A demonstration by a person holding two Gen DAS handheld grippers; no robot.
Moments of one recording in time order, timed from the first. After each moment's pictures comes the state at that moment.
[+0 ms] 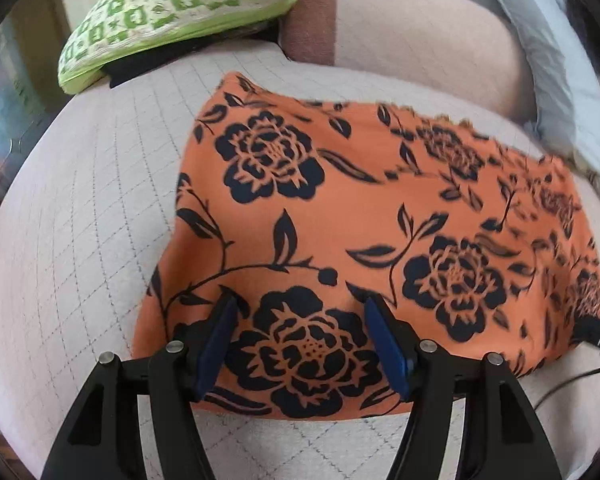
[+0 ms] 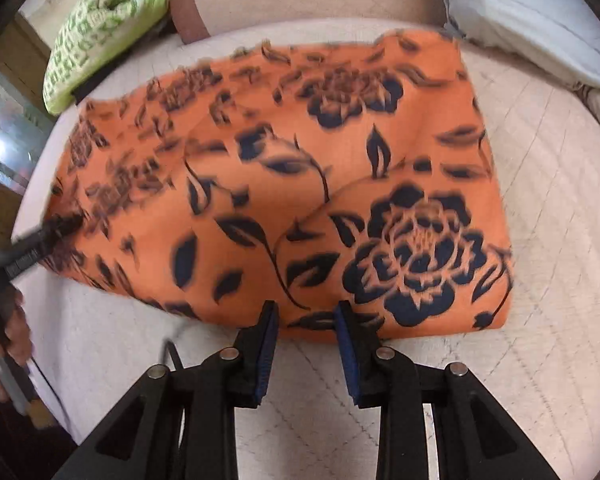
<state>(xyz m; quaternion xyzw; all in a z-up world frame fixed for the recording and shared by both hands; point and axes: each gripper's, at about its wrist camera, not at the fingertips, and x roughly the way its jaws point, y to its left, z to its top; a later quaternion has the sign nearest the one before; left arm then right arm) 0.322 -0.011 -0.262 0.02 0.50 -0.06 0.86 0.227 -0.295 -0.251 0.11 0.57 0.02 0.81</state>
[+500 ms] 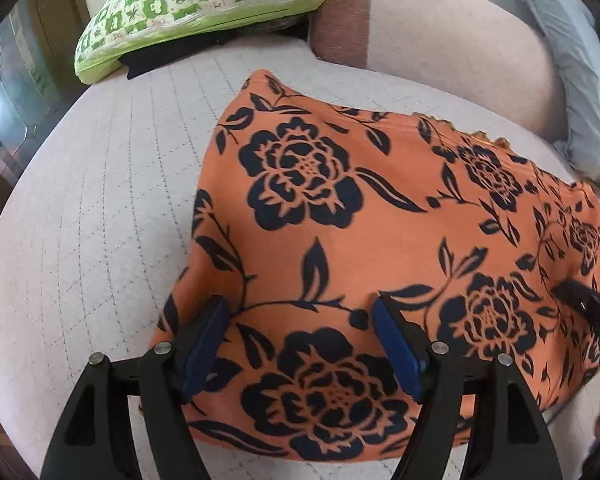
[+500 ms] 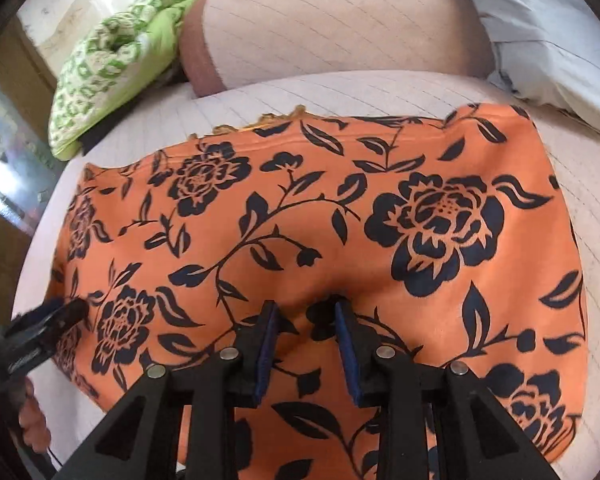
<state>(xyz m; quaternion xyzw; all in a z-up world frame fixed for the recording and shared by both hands) 0.356 -0.013 -0.273 0.02 0.51 -0.01 0.86 0.304 -0.268 -0.262 0.12 0.51 0.04 0.85</state>
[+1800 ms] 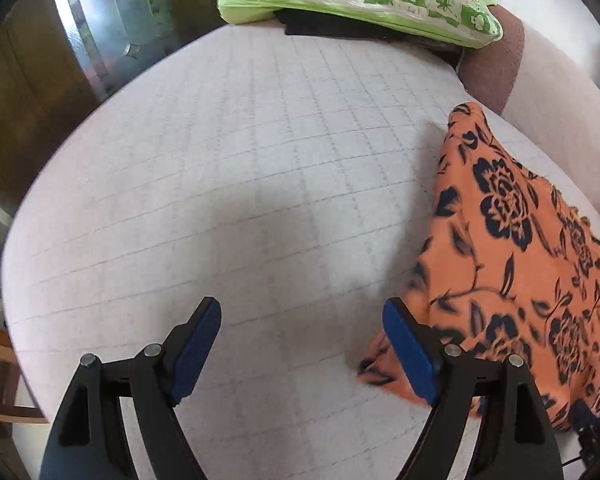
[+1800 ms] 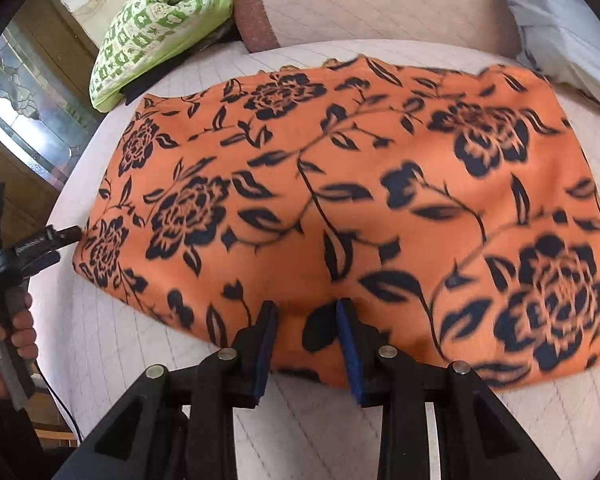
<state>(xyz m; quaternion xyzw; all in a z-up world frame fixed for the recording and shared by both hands) 0.322 0.130 -0.265 -0.07 0.52 0.14 0.84 0.236 -0.237 -0.271 0.12 0.54 0.08 0.83</state>
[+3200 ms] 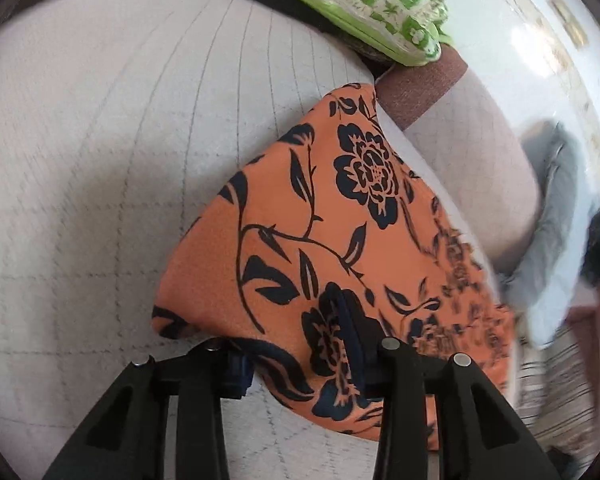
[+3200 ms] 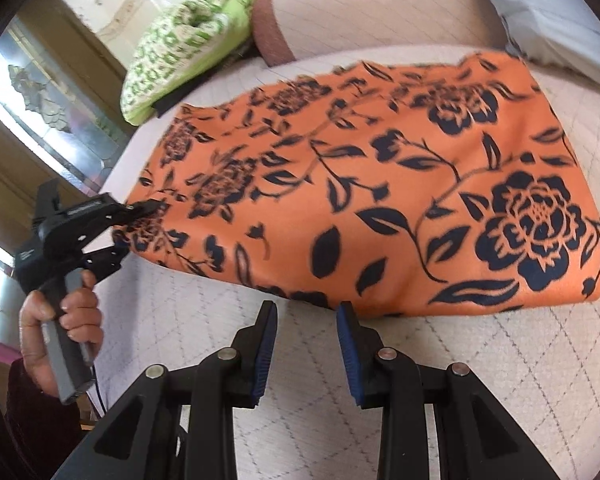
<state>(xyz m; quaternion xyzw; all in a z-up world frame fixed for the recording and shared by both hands) 0.315 0.064 -0.288 -0.27 0.47 0.00 0.84 0.182 -0.250 -0.258 0.15 0.50 0.13 0.84</state>
